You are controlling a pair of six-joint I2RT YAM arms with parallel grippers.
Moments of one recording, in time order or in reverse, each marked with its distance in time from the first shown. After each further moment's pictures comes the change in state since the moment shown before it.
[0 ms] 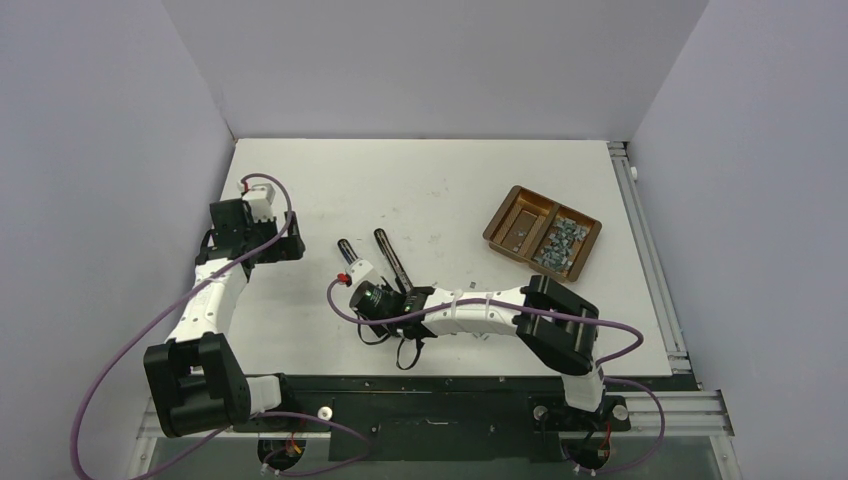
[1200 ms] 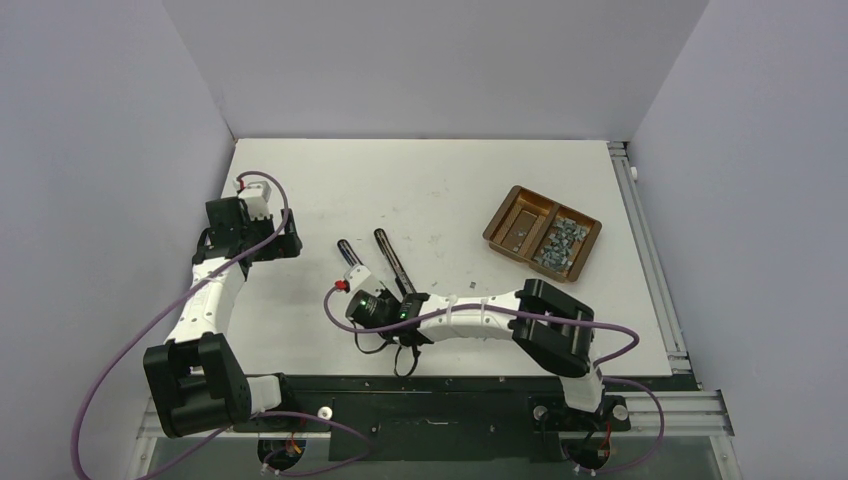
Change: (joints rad) left arm 0.017 0.000 0.016 -0.002 0.001 0.000; right arm 0.030 0.018 0.010 -0.036 0.110 -0.005
